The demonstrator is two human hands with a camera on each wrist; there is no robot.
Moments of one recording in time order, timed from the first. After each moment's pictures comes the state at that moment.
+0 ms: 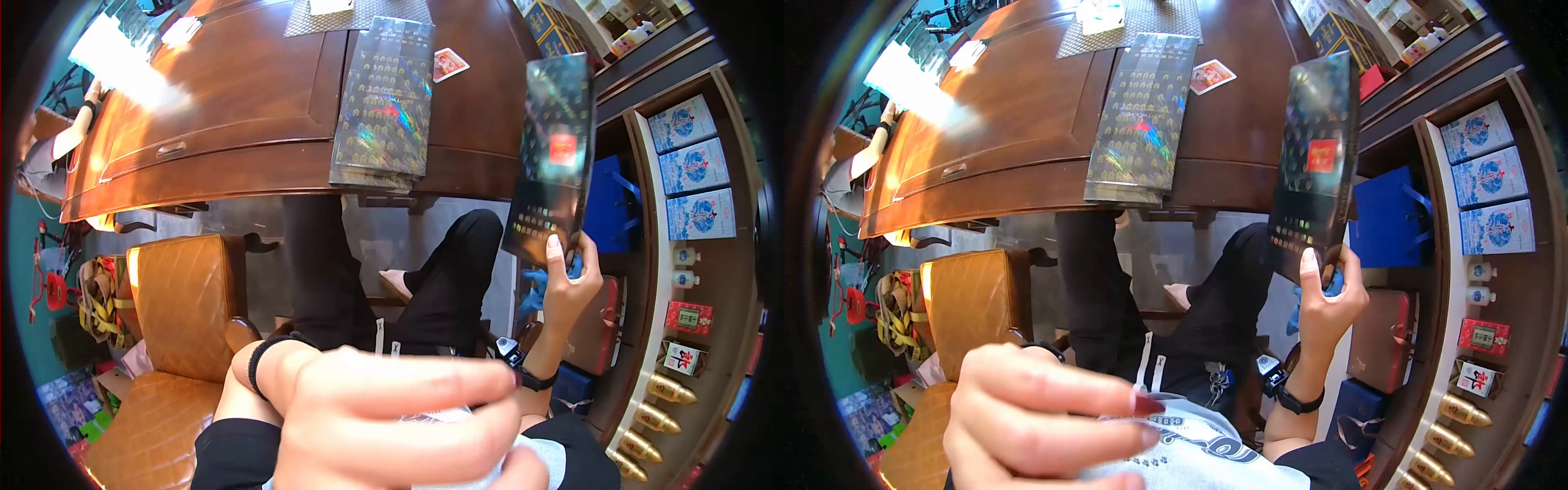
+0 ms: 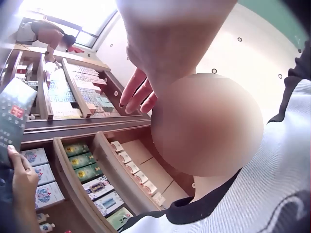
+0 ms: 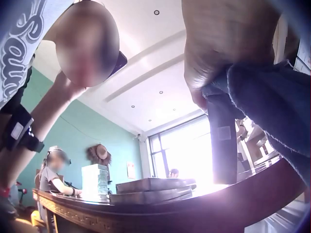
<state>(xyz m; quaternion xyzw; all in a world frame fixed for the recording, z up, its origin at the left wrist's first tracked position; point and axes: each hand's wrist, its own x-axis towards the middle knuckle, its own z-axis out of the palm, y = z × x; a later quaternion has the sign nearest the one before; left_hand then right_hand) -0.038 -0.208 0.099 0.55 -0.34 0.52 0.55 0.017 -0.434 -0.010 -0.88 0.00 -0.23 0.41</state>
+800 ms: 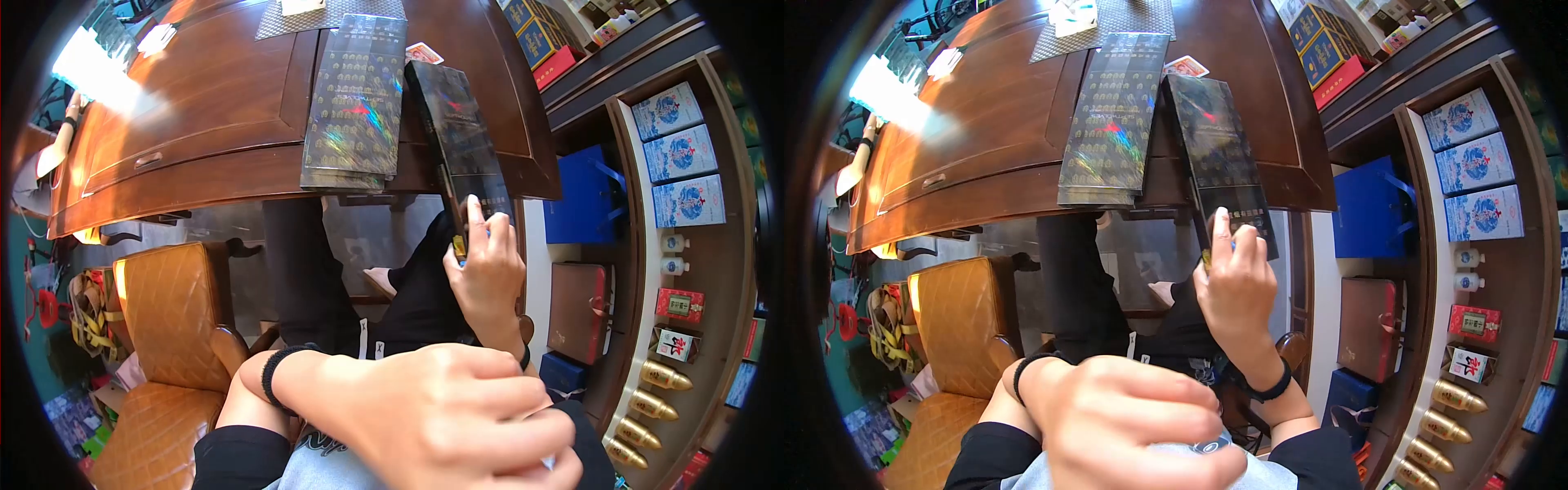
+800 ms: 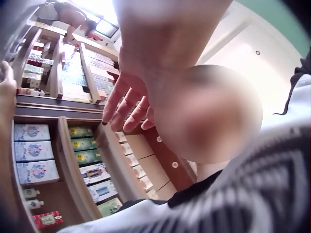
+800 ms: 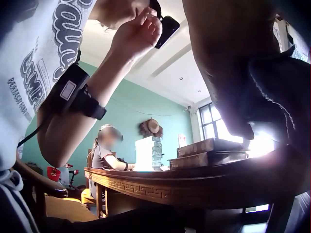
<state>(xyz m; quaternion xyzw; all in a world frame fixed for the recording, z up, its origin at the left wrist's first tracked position) -0.041 -0.216 0.089 0.62 -0.48 0.19 0.60 0.010 -0.377 -0.030 -0.97 -0.19 -0.16 0.04</state>
